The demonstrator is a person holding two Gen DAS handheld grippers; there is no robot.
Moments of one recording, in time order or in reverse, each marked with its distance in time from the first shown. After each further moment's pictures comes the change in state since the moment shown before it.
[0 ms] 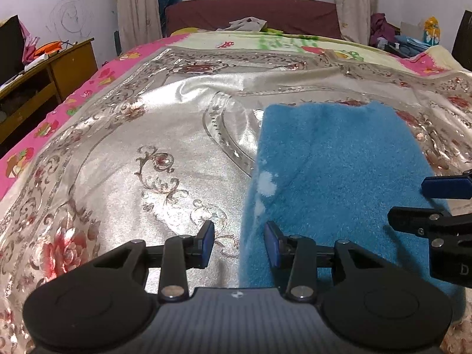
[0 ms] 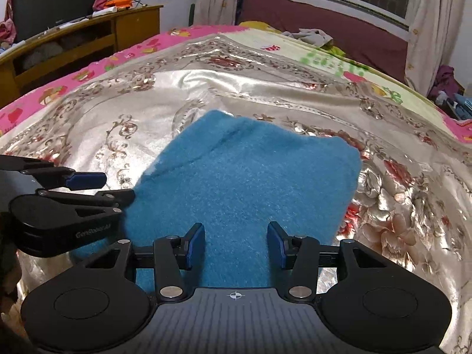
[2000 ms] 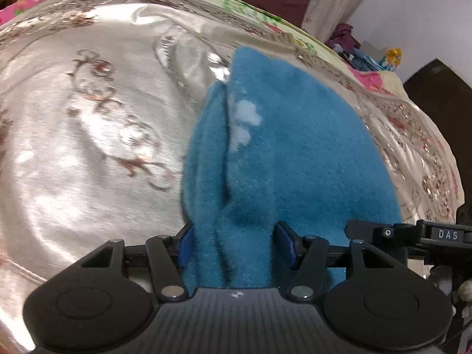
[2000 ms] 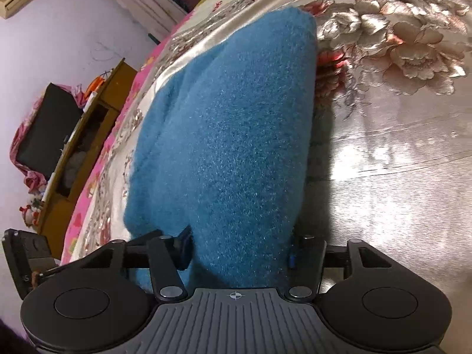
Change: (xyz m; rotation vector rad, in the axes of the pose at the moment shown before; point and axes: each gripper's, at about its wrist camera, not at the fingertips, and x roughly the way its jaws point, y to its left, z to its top) left arm 0.030 0.020 -0.039 -0.231 0.153 -0.447; right arm 0.040 -0.110 -0.085 0.669 0.110 0.439
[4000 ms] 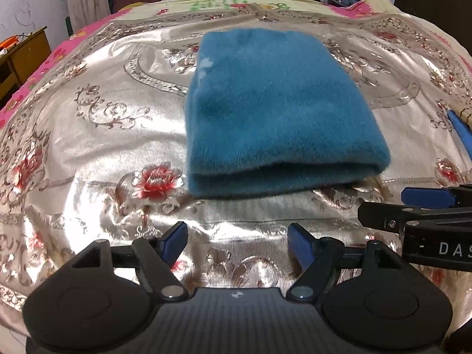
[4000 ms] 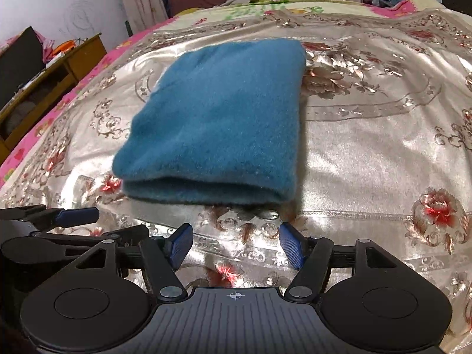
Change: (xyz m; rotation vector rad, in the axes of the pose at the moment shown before) left arm -0.053 -0.138 -0.113 0.313 0.036 0.332; right arm -0.095 0.042 -0.129 -0.256 -0.124 -0.388
